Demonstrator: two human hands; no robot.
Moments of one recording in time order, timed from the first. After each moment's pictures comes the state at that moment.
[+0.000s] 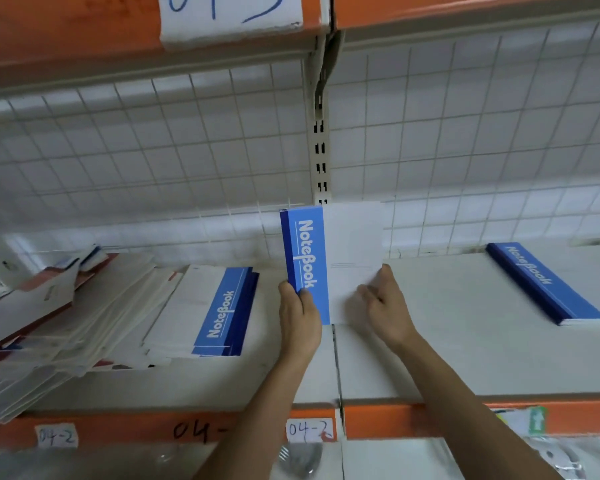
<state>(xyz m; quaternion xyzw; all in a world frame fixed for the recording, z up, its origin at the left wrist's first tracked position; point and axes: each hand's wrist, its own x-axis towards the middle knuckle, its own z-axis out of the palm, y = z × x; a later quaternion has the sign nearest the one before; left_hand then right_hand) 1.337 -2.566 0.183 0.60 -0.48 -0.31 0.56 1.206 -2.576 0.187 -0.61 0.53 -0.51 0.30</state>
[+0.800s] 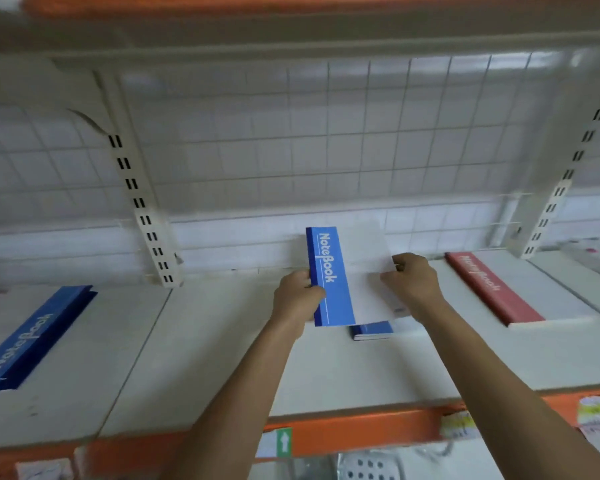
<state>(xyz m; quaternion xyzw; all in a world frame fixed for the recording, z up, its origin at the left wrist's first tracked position) 1.052 -2.598 0.220 0.60 -0.54 -0.46 0.39 0.875 -2.596 0.236 -0.50 0.71 -0.42 0.26</state>
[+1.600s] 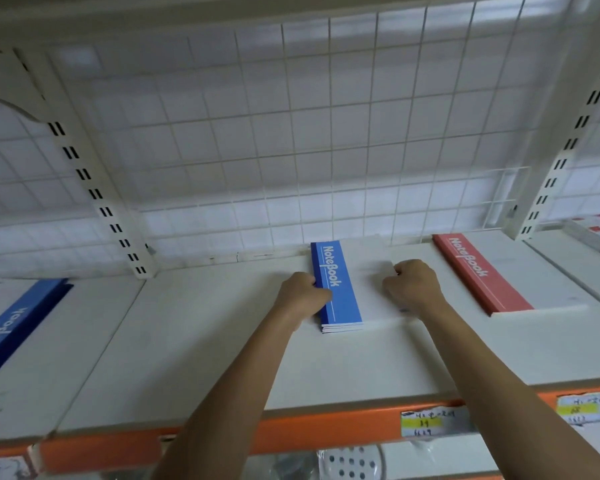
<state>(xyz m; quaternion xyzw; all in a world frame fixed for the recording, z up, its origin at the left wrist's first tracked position) 0.996 -2.620 0.197 0.66 -0.59 -0.41 0.24 0.813 -2.620 0.196 -0.52 0.77 -0.27 0.26</state>
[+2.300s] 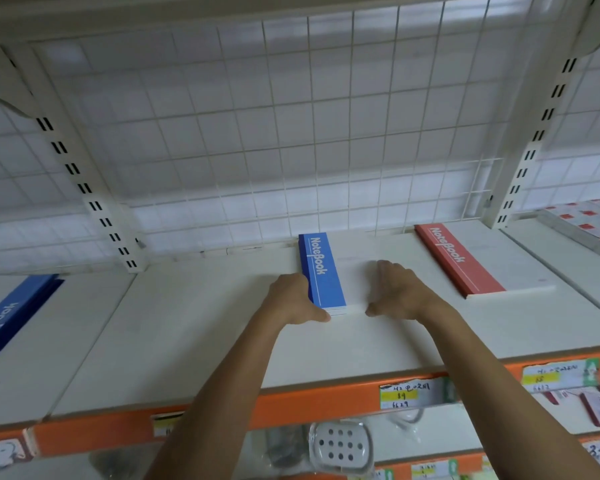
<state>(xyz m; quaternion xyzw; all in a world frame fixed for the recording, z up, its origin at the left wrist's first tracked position) 0.997 -2.593 0.199 0.64 -0.72 -0.26 0.07 0.801 -2.583 0.192 -0.65 0.71 -0.12 0.26</state>
